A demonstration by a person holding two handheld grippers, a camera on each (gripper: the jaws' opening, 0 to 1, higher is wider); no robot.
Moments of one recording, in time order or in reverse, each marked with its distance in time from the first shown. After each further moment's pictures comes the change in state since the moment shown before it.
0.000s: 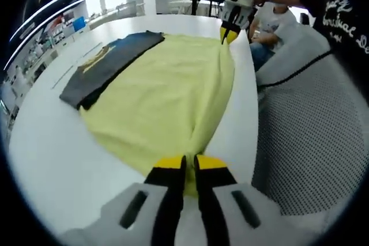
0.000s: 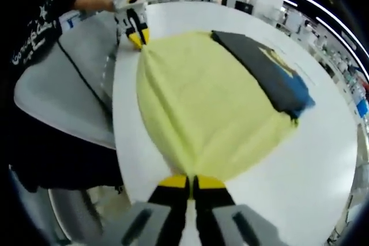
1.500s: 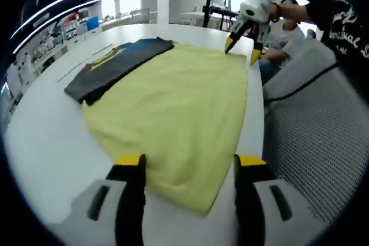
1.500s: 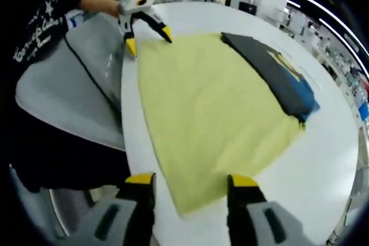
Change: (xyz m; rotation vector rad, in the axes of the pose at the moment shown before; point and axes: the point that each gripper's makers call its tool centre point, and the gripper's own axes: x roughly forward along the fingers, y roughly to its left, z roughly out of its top) left arm 0.012 0.008 0.006 0.013 -0.087 0.068; right arm 0.004 0.010 -0.001 -0.042 0.038 0.000
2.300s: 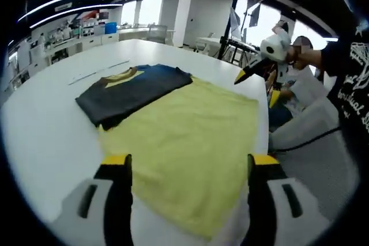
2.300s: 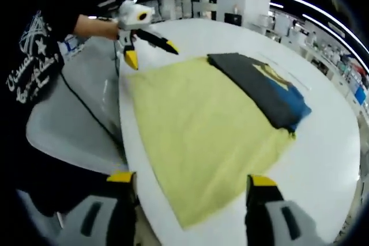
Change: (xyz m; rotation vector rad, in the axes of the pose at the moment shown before) left arm -0.008 0.021 0.049 -0.205 -0.181 0.011; right arm -0.018 0.000 0.037 0.133 -0.155 0.025
